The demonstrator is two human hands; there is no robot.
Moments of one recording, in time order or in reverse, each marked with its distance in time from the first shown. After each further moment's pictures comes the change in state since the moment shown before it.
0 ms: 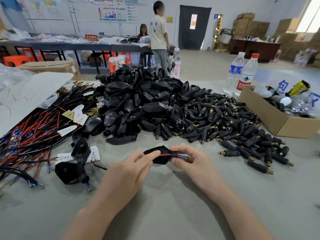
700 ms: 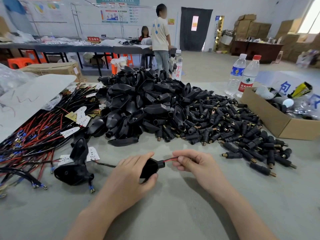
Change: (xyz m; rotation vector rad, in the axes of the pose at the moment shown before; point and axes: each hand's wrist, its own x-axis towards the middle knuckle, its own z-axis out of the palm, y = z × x) left_hand -0.003 -0.001 0.004 -0.005 -0.106 -0.094; right_hand 0.002 0.003 -0.005 0.116 -0.034 0.048
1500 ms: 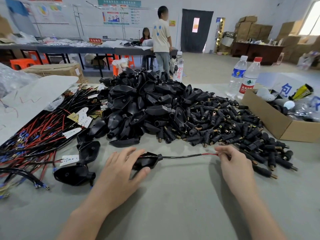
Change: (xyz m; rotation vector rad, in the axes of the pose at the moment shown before) left_hand -0.002 -0.030 -0.006 0.059 -0.039 -0.155; right_hand -0.005 0.005 -0.058 -0.684 0.637 0.005
